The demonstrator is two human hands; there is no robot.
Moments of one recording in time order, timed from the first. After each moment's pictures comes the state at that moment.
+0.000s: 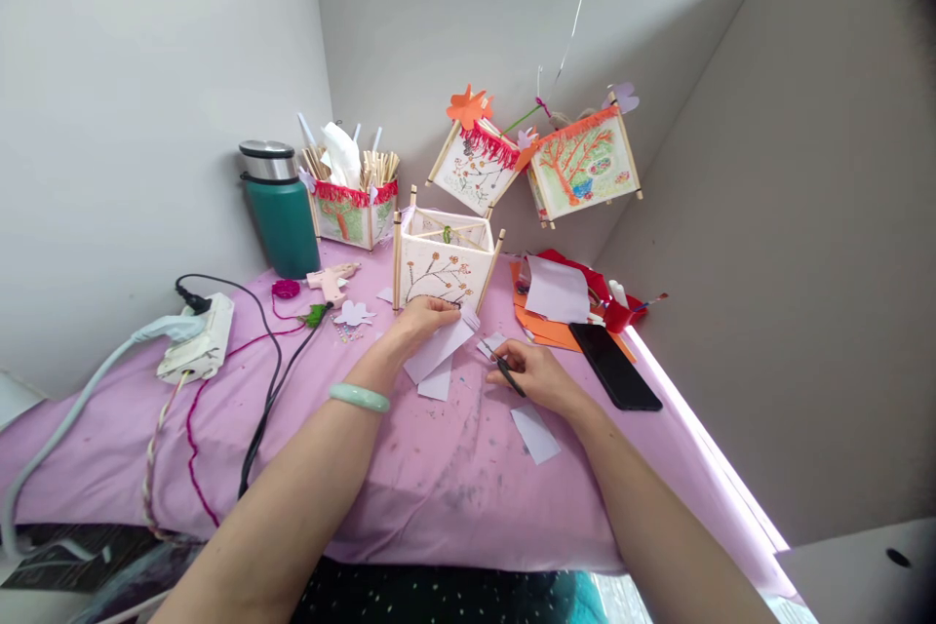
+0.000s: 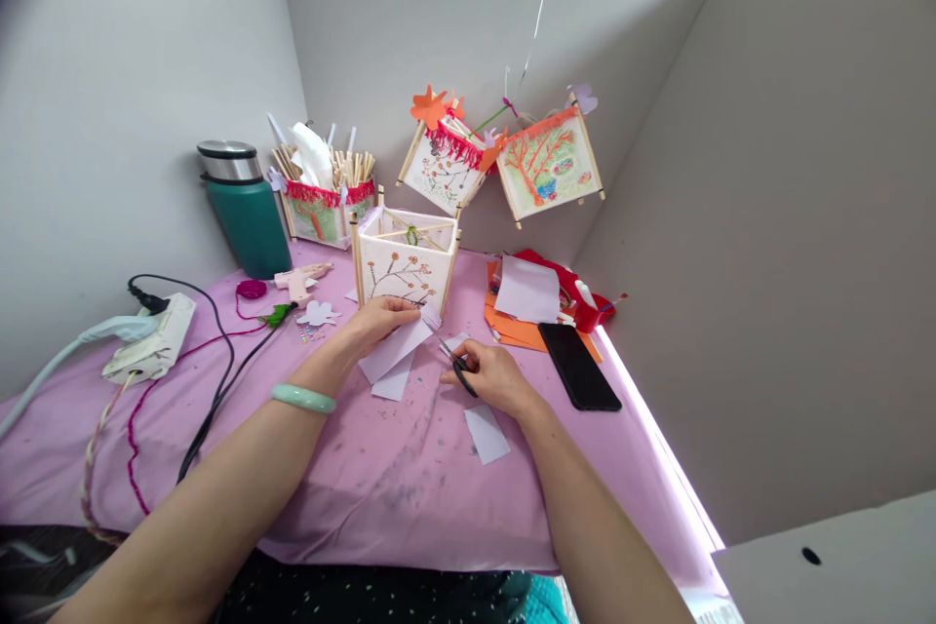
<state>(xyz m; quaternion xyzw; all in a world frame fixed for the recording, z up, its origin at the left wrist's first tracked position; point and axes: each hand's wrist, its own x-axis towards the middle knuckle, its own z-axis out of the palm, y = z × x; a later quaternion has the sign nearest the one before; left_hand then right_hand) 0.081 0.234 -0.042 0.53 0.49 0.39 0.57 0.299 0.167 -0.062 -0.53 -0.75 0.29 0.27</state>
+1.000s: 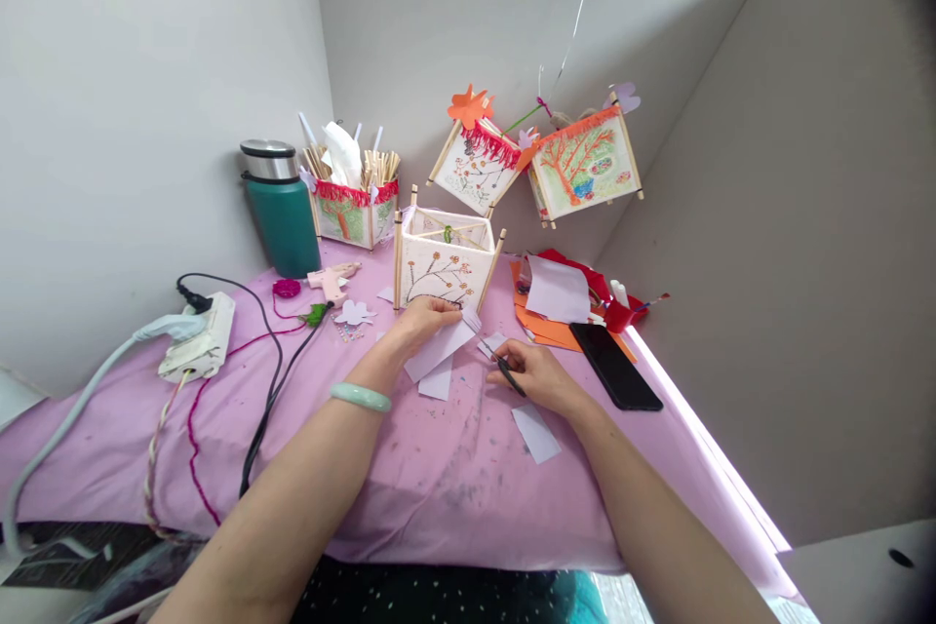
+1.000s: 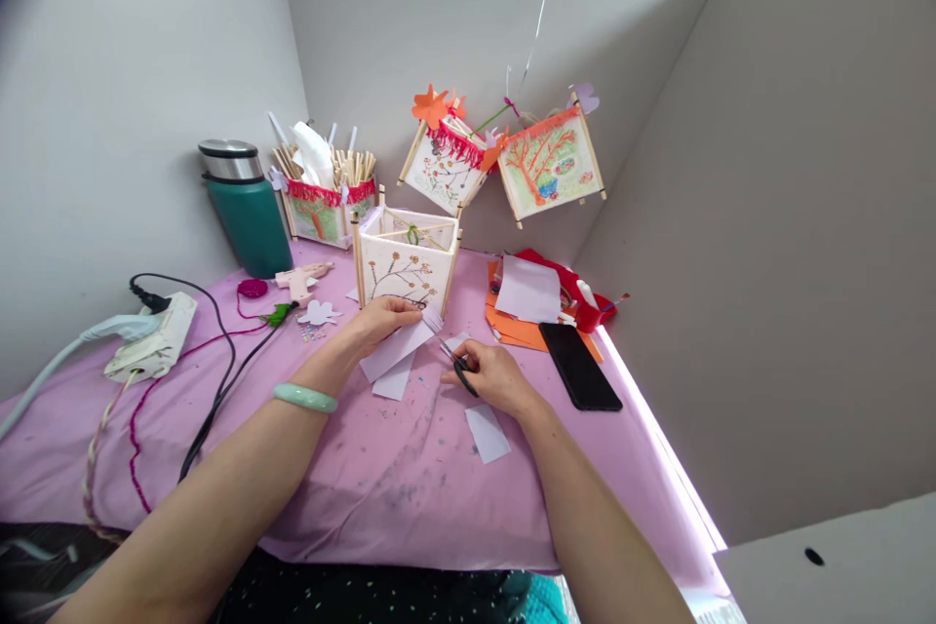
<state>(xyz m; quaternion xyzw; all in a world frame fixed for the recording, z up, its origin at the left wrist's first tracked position) 0.081 0.235 -0.044 0.54 0.49 0.38 0.57 0.298 0.168 -0.062 -0.53 -0.75 0.29 0.27</state>
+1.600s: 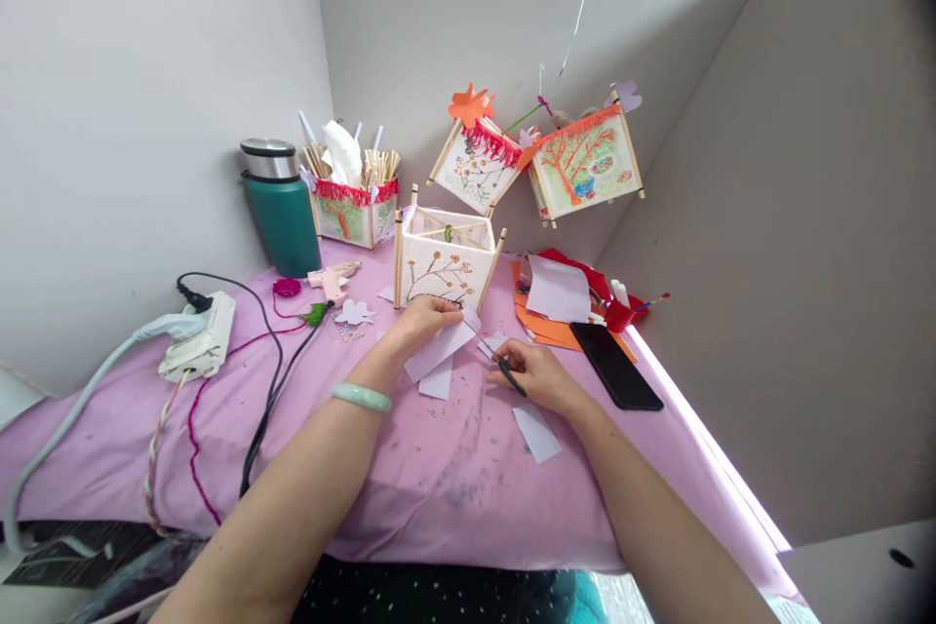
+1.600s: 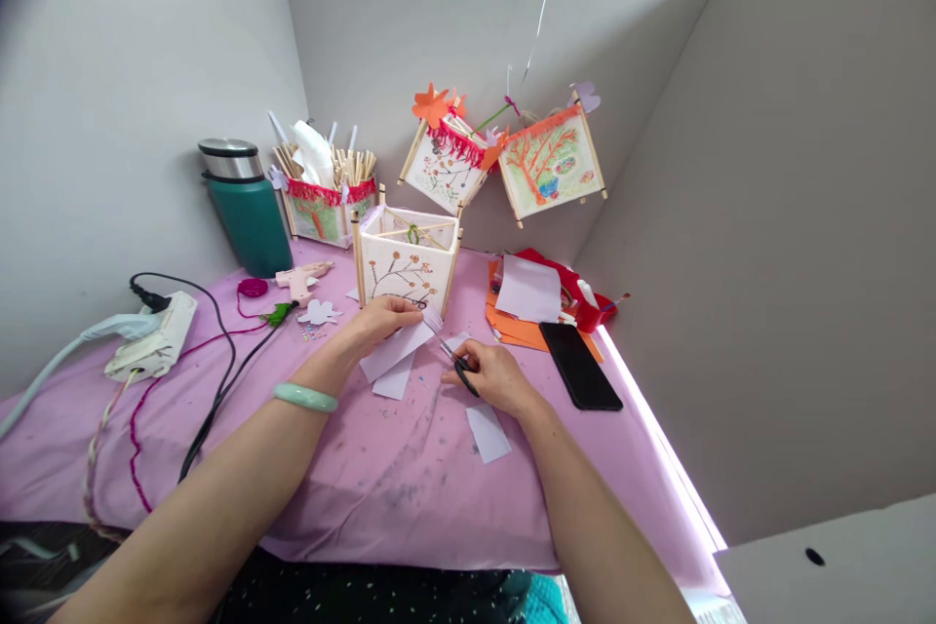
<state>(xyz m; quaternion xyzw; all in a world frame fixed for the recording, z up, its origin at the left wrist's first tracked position) 0.080 0.230 -0.038 0.57 0.51 0.37 0.54 0.300 0.168 -0.064 -0.52 -0.76 0.29 0.27</state>
